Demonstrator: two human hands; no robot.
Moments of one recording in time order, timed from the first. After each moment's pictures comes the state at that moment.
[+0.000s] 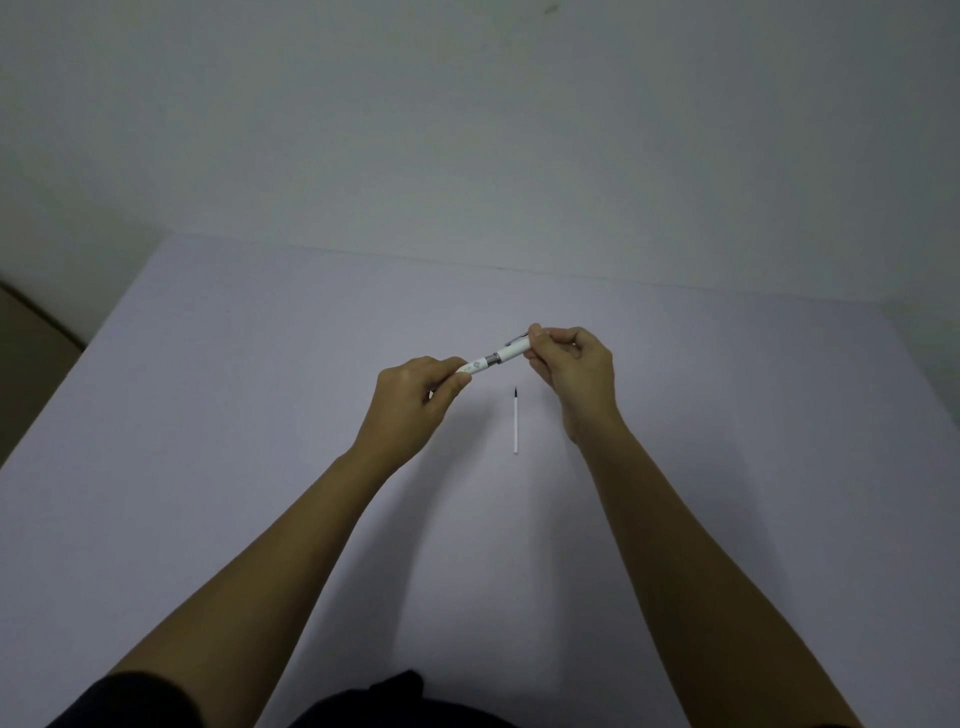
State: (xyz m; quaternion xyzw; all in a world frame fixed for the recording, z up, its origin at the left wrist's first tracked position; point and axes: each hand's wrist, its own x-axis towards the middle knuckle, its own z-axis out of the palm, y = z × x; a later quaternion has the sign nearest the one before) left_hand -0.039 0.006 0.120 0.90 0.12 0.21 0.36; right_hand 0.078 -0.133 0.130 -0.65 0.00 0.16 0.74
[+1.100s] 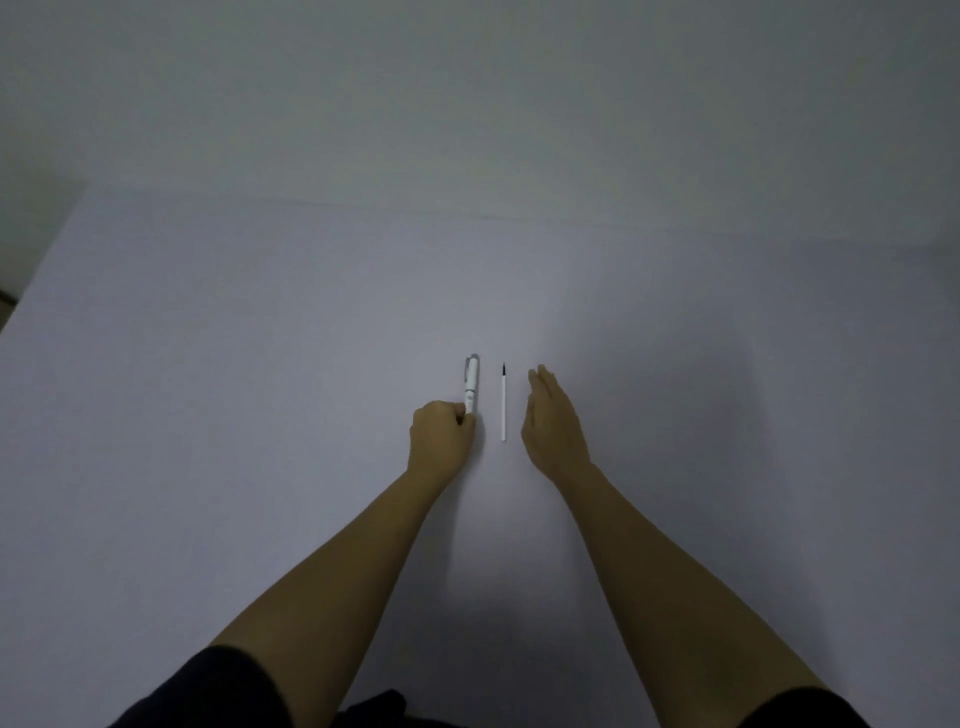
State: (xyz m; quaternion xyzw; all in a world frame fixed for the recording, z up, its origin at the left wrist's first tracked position) left_hand 0.021 -0.037 0.001 0.85 0.32 -0.02 0.42; right_hand 0.101 -0.162 -0.024 -0.93 -0.20 0.17 0.27
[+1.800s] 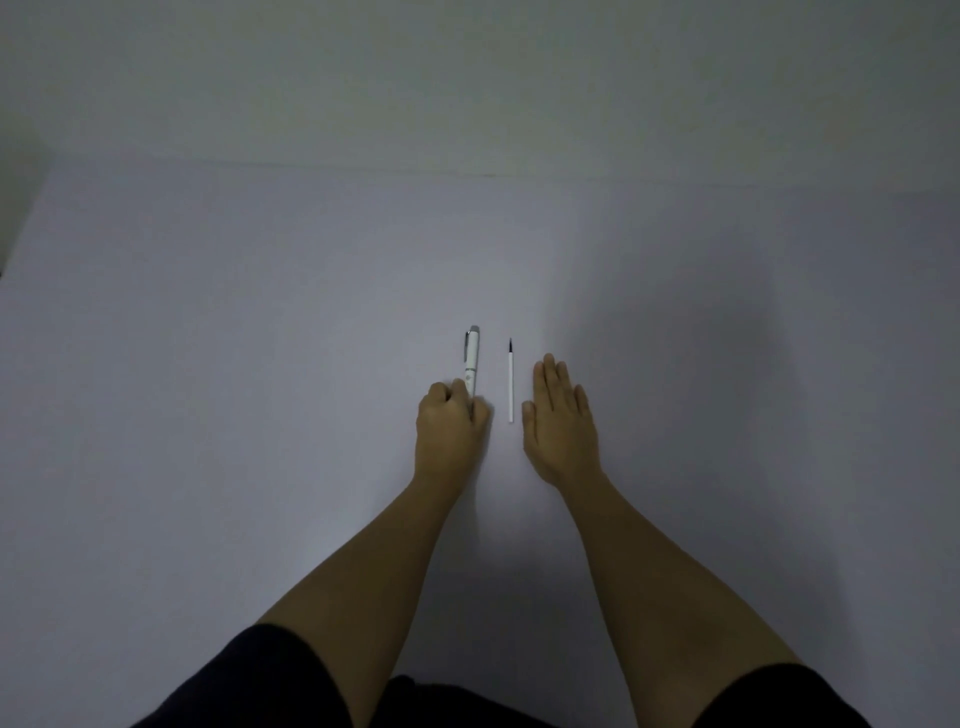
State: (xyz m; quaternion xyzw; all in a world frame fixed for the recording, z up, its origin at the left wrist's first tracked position) left_hand 0.020 -0.049 -0.022 0.89 0.32 0.03 0.33; right_hand 0.088 -0.177 -0.064 -0.95 -0.26 0.13 0.13
